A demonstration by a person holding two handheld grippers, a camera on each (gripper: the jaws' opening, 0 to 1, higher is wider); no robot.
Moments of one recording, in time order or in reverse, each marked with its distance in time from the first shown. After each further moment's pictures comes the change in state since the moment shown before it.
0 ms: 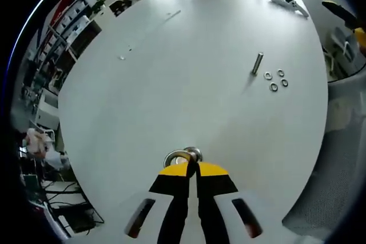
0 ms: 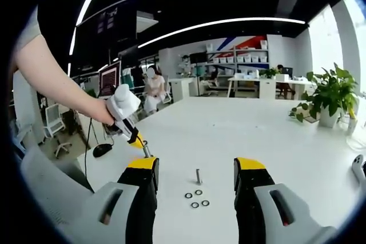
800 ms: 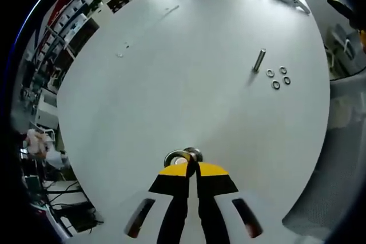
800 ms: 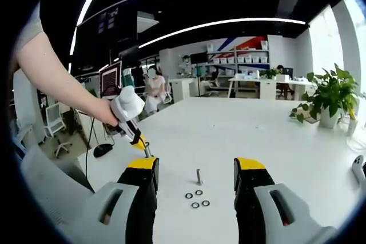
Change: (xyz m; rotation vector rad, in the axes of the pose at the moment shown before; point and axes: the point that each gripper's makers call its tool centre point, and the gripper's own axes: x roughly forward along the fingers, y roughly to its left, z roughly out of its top) left arm 0.005 -0.002 -0.002 0.008 0.041 0.001; right arm 0.000 0.001 0.000 -0.004 -0.001 0.005
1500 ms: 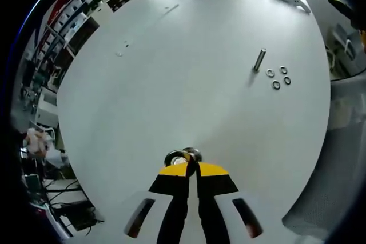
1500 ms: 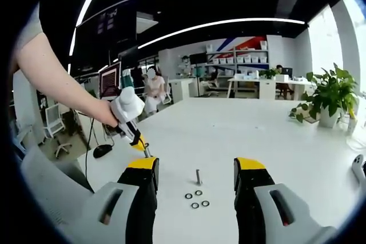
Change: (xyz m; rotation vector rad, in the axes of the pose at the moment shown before) left arm 0.005 0.005 0.000 -0.019 0.008 -0.004; right arm 0.000 -0.001 0.001 0.005 -0.003 -0.004
